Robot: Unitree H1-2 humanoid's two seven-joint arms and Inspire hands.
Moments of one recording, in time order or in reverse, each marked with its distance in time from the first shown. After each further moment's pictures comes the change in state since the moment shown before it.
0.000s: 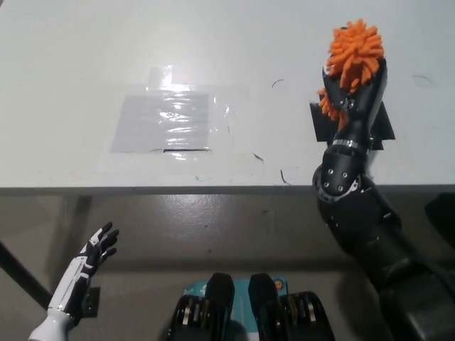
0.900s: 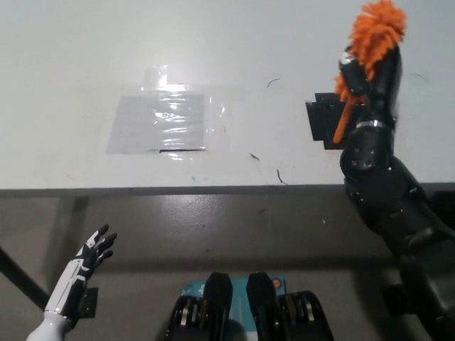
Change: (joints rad) left_arm 0.009 0.003 0.011 0.000 0.000 0.000 0.000; right_arm -0.099 -0.086 0.060 0.117 -0.042 0.023 0.104
